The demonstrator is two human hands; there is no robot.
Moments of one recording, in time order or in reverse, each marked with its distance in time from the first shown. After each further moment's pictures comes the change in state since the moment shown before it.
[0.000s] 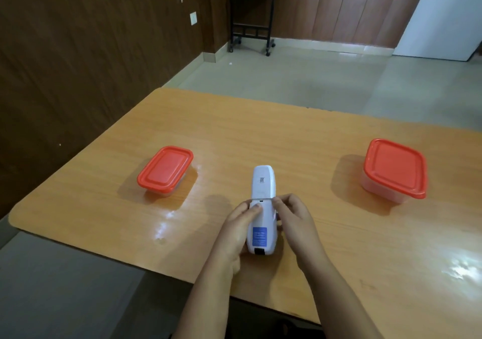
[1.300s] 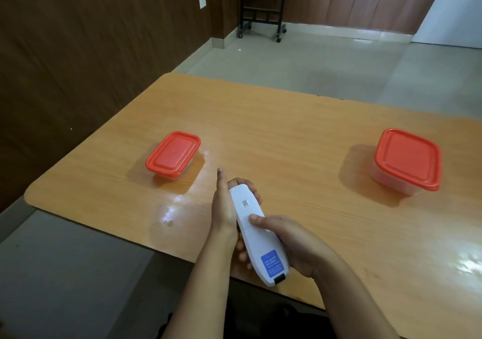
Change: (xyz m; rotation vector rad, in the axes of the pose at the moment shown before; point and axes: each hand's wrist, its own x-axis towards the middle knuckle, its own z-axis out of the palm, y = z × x) left_hand 0.015 0.009 -0.009 -0.369 0.189 0.109; right_hand -0.023 -0.002 -0.004 0.206 -0.768 0.389
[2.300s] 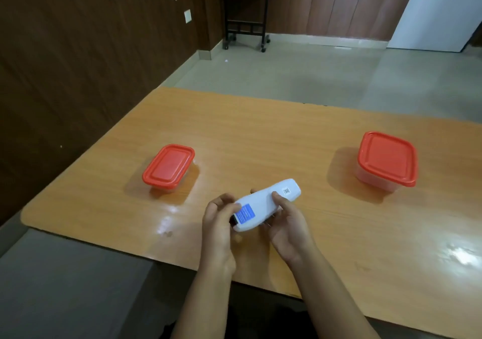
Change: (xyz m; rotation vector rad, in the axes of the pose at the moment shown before) left_hand -0.053 0.011 -0.002 0.053 0.168 0.035; right_hand 0.020 0.001 0.005 0.704 0.332 -0.421
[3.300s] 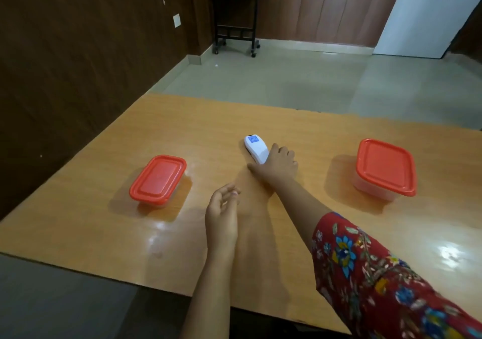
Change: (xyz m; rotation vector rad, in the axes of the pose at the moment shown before) left_hand 0.061 -0.014 0.014 0.310 -0.020 0.279; right_hand 0.178 -0.058 0.013 -1.888 0.538 -0.364
